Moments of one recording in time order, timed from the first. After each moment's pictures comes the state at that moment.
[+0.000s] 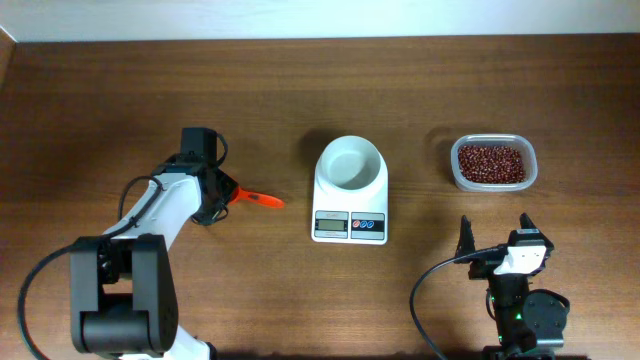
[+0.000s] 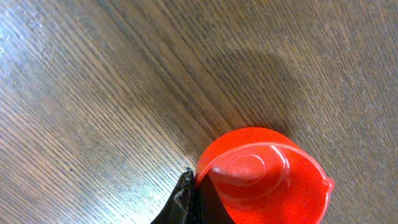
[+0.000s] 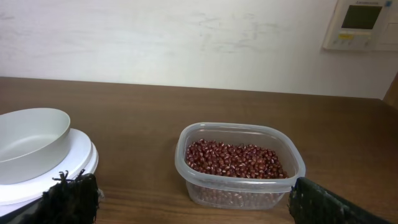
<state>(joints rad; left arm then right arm) 0.00 1.75 0.99 -0.58 -0.08 -0.93 0.00 0.01 0.01 -0.07 -0.02 -0.04</state>
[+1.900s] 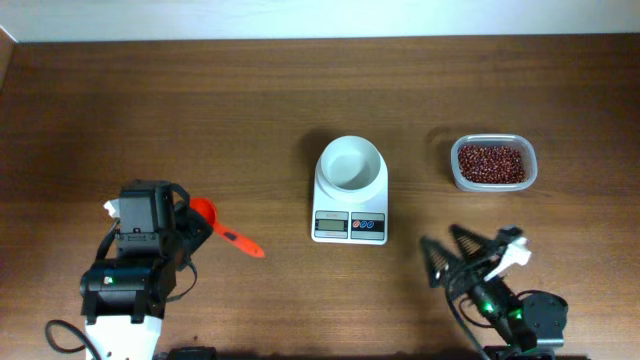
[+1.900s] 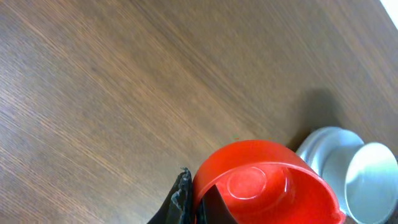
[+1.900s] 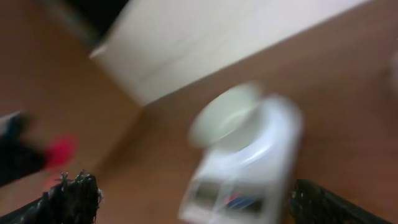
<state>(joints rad) 0.02 0.93 0.93 -1.00 -0.05 -0.77 0.00 0.04 0.01 -0.05 -0.68 0.67</state>
